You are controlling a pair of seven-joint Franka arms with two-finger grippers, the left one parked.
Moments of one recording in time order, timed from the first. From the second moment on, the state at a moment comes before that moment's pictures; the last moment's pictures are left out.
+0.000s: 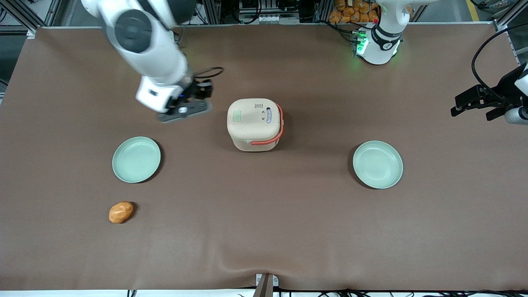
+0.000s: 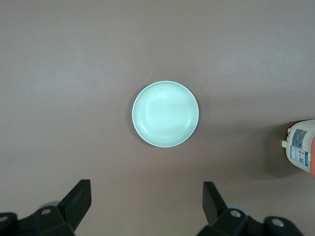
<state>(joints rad) 0.64 0.21 -0.04 -1.56 0.12 1.60 0.29</state>
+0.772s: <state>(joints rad) 0.69 0.35 -0.03 -1.62 0.19 1.76 0.30</state>
